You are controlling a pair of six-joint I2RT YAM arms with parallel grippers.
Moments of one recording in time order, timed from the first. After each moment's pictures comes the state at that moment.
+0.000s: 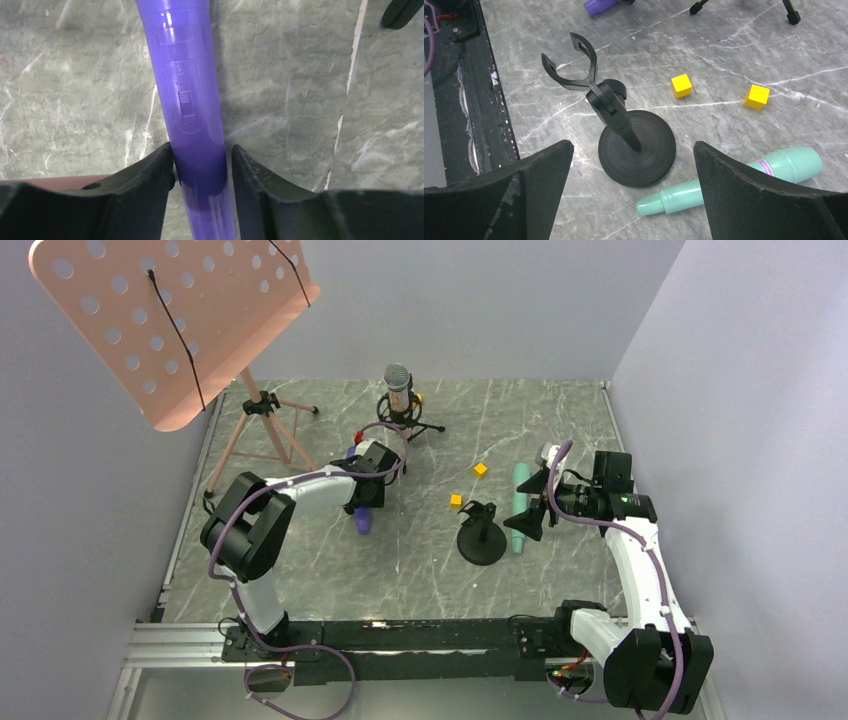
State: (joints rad) left arm -0.61 1.79 1.07 -0.39 -0.44 -0.52; right arm -0.12 1.00 0.80 -0.74 -1.12 -0.77
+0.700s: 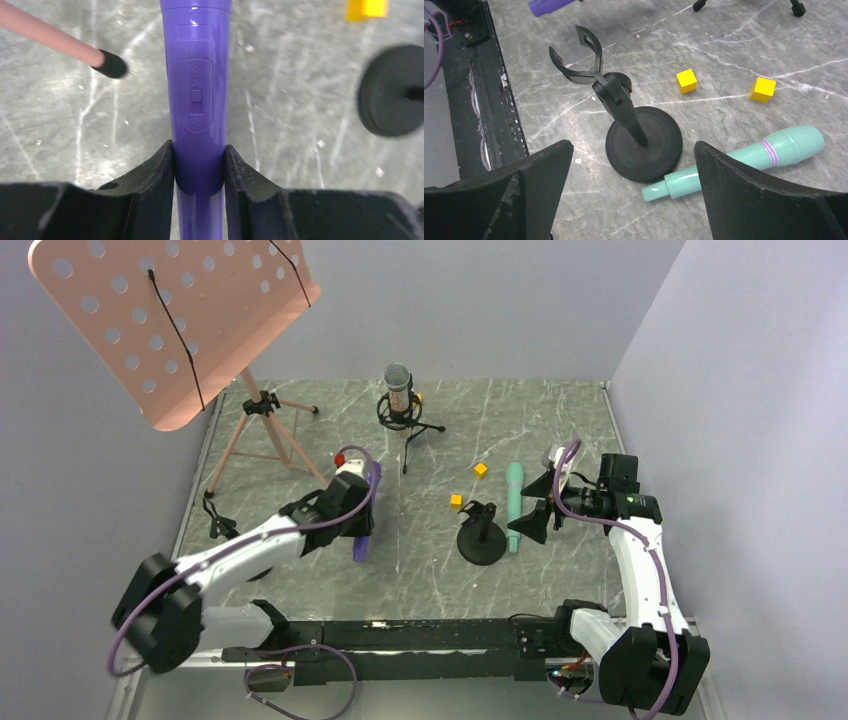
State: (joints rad) left arm -0.70 1.22 0.72 -0.36 -0.22 -0.57; right arm -0.17 1.00 0.81 -0.82 -1.15 -0.83
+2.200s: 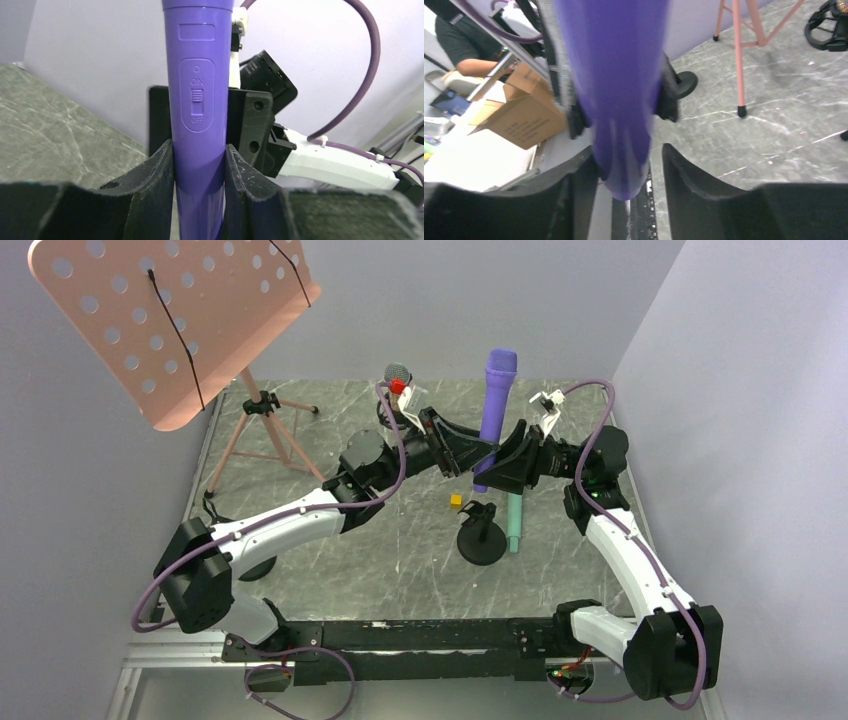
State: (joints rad) left arm -0.89 1.46 1.10 0.72 0.30 -0.72; right arm 0.15 1.07 0.79 0.52 -1.31 0.80
